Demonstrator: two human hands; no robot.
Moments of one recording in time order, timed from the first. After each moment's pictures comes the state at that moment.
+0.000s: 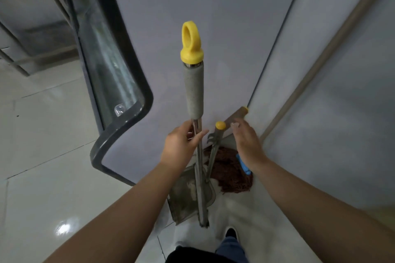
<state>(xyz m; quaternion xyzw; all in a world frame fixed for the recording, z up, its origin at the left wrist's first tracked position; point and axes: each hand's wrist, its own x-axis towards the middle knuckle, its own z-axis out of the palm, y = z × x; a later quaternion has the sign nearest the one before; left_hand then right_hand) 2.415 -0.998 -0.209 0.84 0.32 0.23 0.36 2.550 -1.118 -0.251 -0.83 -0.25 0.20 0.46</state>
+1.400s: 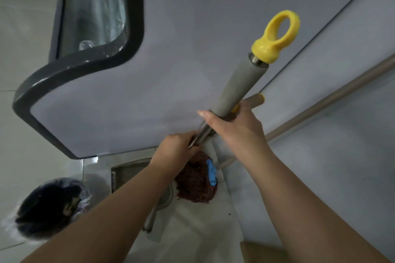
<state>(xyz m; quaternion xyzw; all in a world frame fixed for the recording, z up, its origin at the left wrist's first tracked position) 2.451 -1.014 -0.355 0.85 0.31 0.20 0.37 2.548 -1.085 -0.242 -0.86 -0.31 0.21 0.34</state>
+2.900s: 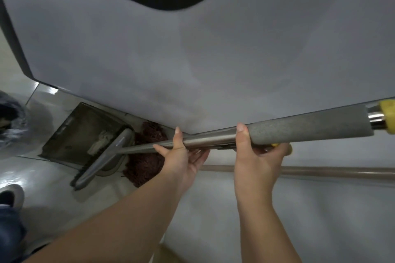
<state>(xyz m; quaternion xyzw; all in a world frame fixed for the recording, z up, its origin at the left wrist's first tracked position) 2.535 -1.048 -0.392 -0.26 0.39 0.35 0.81 2.575 -1.078 -0.286 -0.81 -0.34 0.09 0.46</state>
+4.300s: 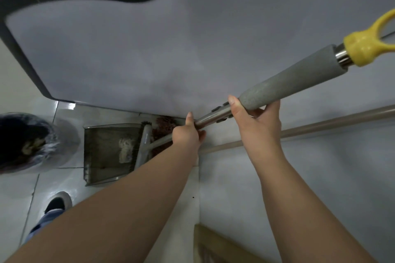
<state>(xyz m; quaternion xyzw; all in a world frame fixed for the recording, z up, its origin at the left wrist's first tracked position) 2.521 -1.042 -0.383 -0.02 0.55 0.25 0.80 2.575 -1.089 -0.275 -0.84 -0.33 0.16 0.39</state>
